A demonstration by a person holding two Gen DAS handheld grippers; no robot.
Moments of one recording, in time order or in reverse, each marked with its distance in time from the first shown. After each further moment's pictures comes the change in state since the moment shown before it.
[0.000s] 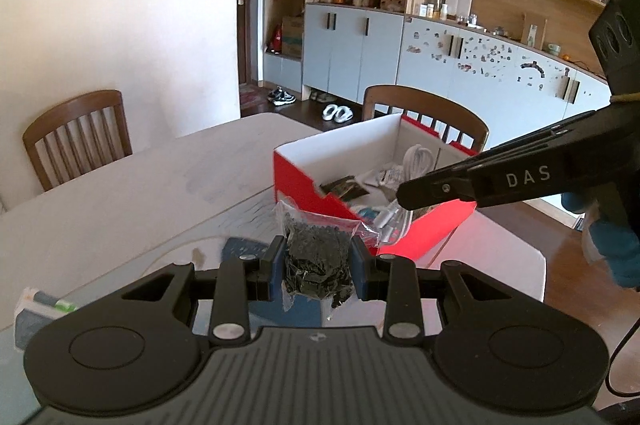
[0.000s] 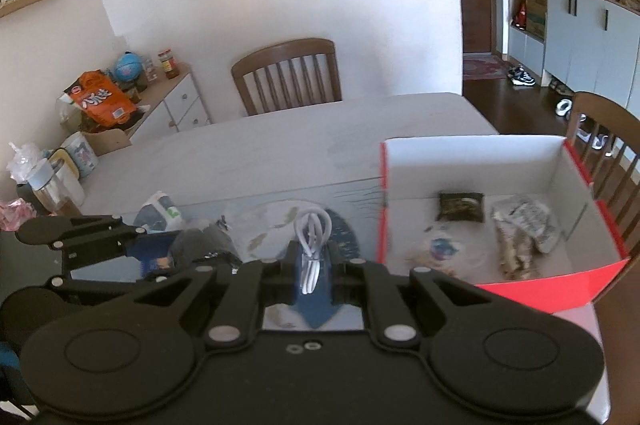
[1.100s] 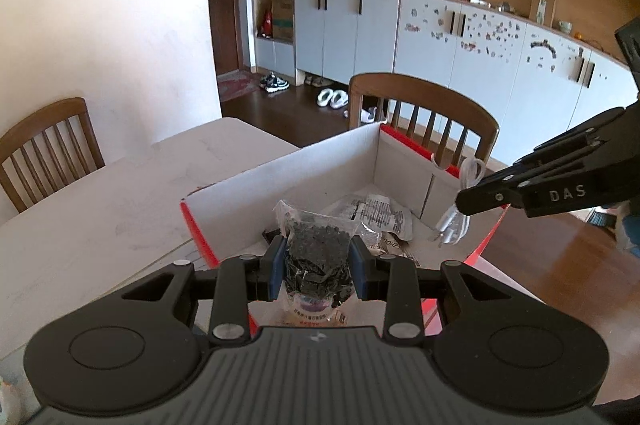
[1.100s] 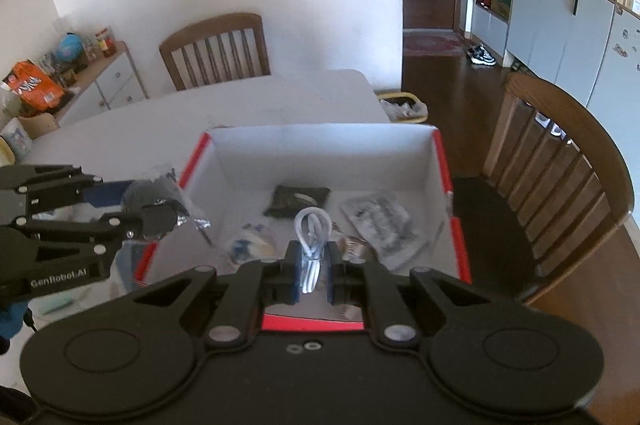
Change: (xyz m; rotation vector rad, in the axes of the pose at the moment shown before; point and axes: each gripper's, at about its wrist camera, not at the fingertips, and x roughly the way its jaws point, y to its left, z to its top) left arm 0.145 -0.075 0.069 0.038 0.072 0.025; right arm 0.013 -0.173 0.022 -0.019 0.104 -0.109
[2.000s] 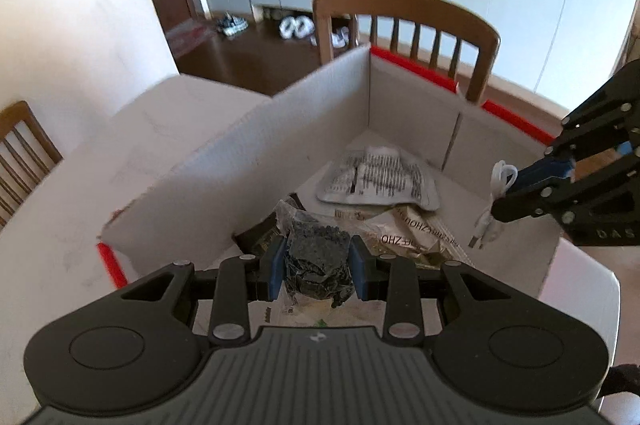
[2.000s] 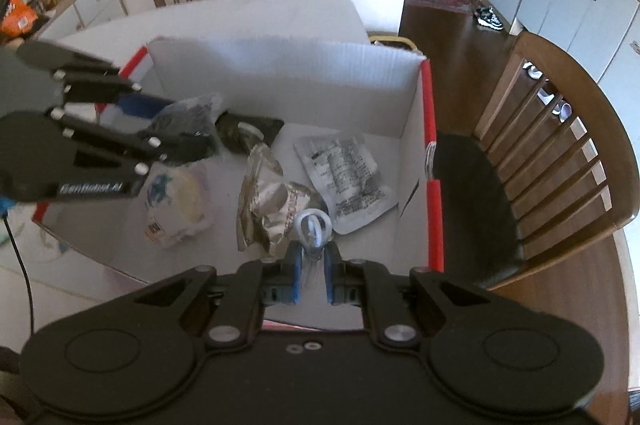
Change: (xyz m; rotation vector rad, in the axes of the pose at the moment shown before) left arm 0.124 -0.003 0.022 0.178 0.247 -0.062; right arm 0.075 -0.037 -0.006 -0.120 0.209 -0.050
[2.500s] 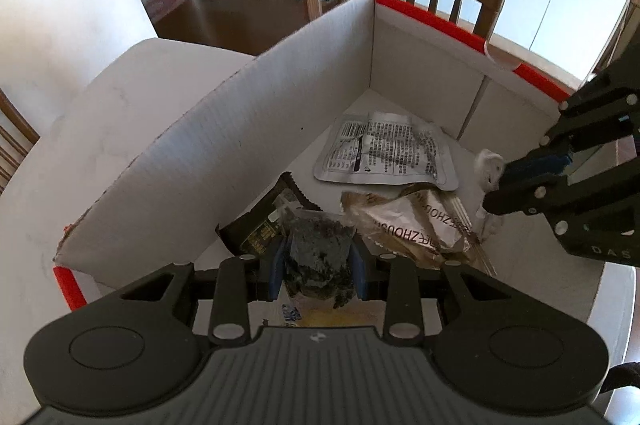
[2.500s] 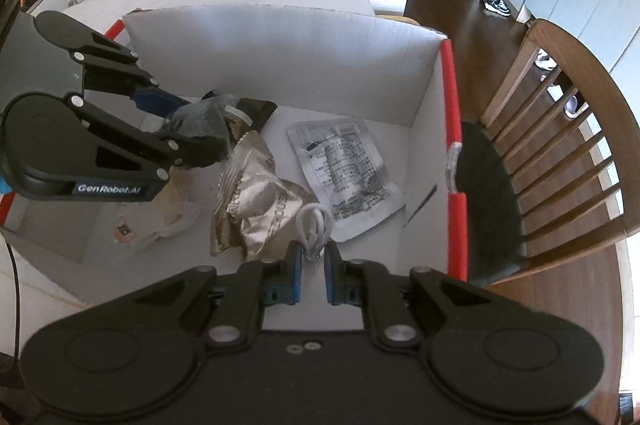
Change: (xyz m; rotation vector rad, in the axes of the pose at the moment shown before) left arm 0.044 0.006 0.014 0.038 0.141 -0.032; right arm 0.041 -0.003 0.016 -0.021 0.067 -0.002
